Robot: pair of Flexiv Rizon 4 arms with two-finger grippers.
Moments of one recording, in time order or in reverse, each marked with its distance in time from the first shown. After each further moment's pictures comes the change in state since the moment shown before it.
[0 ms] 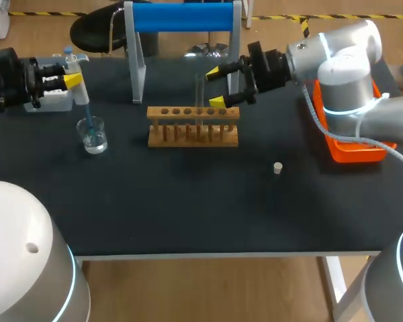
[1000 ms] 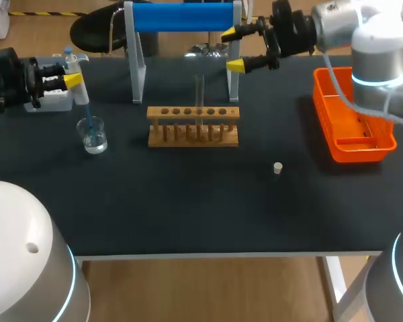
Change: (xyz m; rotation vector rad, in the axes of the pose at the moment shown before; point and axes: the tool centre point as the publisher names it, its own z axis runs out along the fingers) left arm 0.000 0.000 0.000 0.000 0.000 0.000; right arm 0.007 0.093 -0.065 -0.107 0.026 -0.053
